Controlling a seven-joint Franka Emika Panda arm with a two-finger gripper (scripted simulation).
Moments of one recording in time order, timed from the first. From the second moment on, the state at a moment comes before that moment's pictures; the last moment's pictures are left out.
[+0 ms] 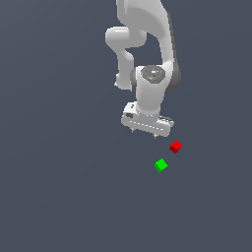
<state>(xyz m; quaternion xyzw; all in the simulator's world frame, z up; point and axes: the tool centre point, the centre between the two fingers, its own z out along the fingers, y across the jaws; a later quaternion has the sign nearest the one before) -0.030 0.081 0.135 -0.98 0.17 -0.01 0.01</state>
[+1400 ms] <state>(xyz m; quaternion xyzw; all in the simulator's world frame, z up) -0.032 0.235 0.079 -0.93 0.38 0.00 0.00</state>
